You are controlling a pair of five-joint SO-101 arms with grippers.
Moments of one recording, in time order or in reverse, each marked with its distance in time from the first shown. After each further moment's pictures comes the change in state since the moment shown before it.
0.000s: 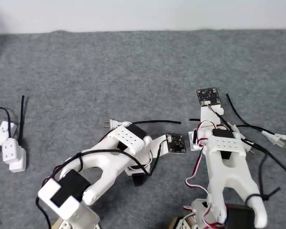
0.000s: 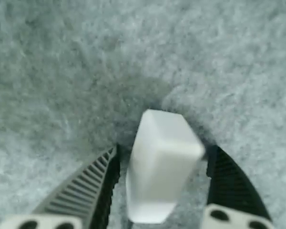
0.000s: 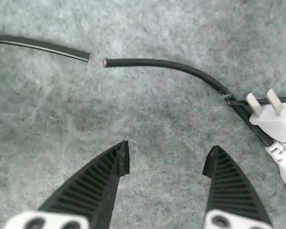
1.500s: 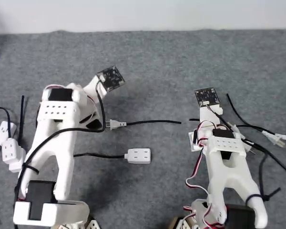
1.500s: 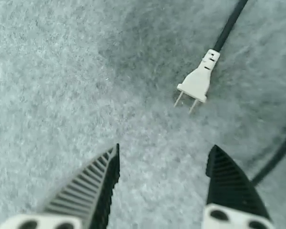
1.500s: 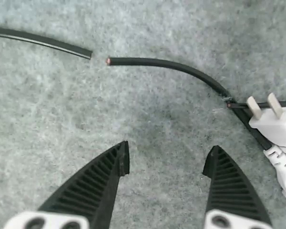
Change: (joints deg) left arm -35.4 -11.5 -14.7 2.1 -10.3; right arm 0.0 0.0 0.0 0.0 2.1
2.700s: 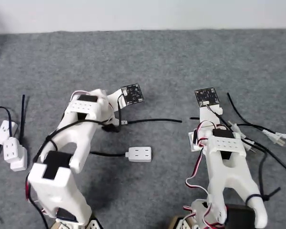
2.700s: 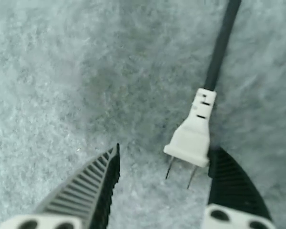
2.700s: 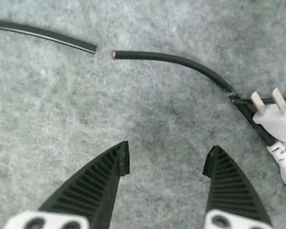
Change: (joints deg) left arm 6.9 22.8 -1.8 -20.0 -8.3; right arm -0.1 0.0 0.0 0.0 0.0
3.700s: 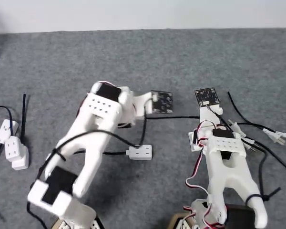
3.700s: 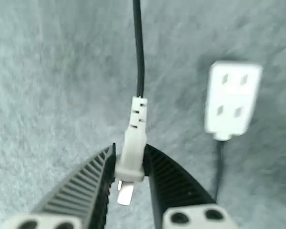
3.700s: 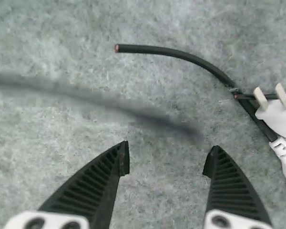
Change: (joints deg) left arm 14.7 -14.4 -10.5 29.6 -2.0; right arm 0.0 0.0 0.0 0.0 0.0
